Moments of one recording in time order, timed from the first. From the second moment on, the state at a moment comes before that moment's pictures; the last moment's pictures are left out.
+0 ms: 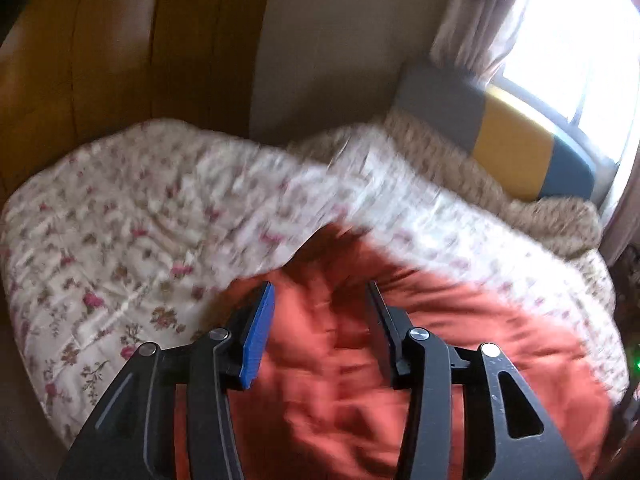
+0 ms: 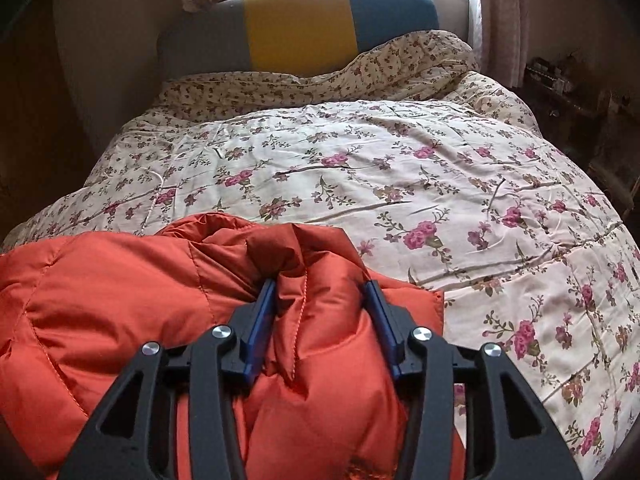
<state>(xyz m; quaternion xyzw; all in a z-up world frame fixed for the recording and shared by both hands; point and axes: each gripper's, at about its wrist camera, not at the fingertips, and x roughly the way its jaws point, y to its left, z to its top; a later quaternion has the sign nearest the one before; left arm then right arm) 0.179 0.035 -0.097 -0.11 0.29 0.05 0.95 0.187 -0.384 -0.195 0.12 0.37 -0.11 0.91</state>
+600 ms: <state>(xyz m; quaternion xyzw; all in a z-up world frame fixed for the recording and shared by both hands) 0.223 -0.100 -0.182 0.09 0.35 -0.03 0.93 0.182 -0.381 -0.189 0.11 0.36 -0.13 0.92</state>
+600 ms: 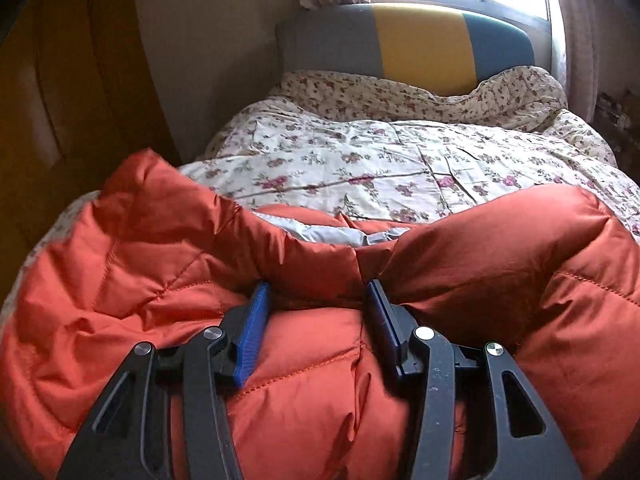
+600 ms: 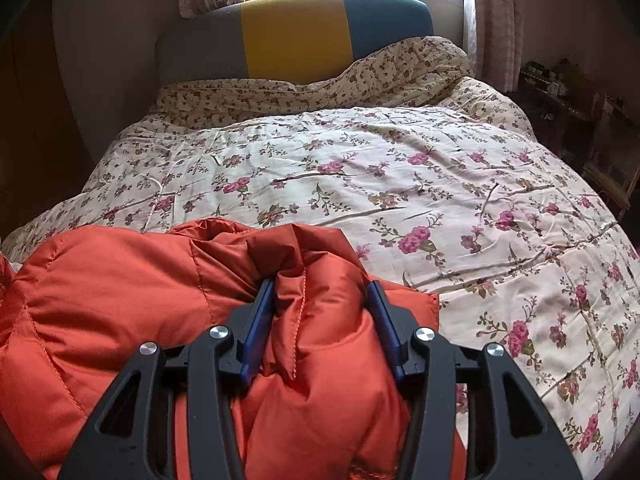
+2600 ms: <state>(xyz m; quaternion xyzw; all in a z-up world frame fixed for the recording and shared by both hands) 0.225 -0.036 -0.177 0.10 0.34 0.03 0.93 0.160 -0.349 -0.185 0.09 0.34 -0.09 0.93</state>
